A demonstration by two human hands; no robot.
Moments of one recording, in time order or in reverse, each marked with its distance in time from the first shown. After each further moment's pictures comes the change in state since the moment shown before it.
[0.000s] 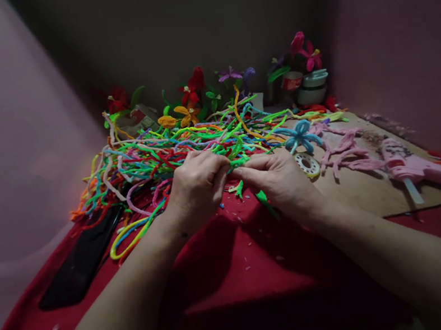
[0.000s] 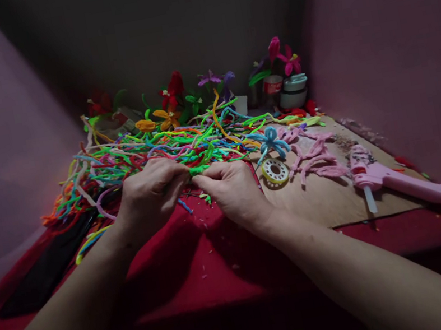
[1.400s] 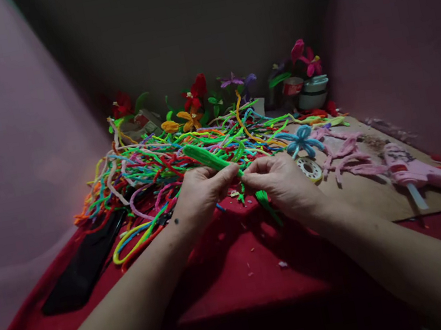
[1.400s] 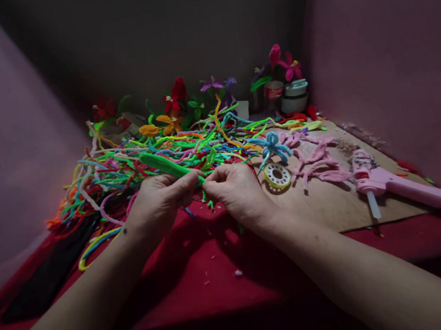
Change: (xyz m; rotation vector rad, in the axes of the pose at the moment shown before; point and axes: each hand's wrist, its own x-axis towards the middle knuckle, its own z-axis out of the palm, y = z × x) left_hand 0.004 0.011 0.008 -0.908 -0.096 -0.836; right_hand 0.007 0.009 -0.003 0.211 0.018 0.154
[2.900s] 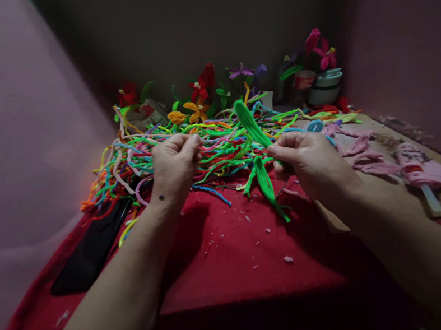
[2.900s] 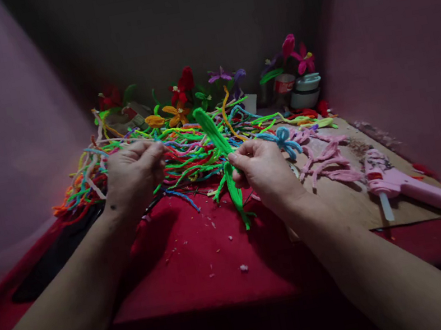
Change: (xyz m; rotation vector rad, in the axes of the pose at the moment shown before) left_hand 0.023 -0.002 -0.034 0.047 0.397 0.154; right_hand 0.009 -0.009 -0.020 -0.037 0.122 0.032
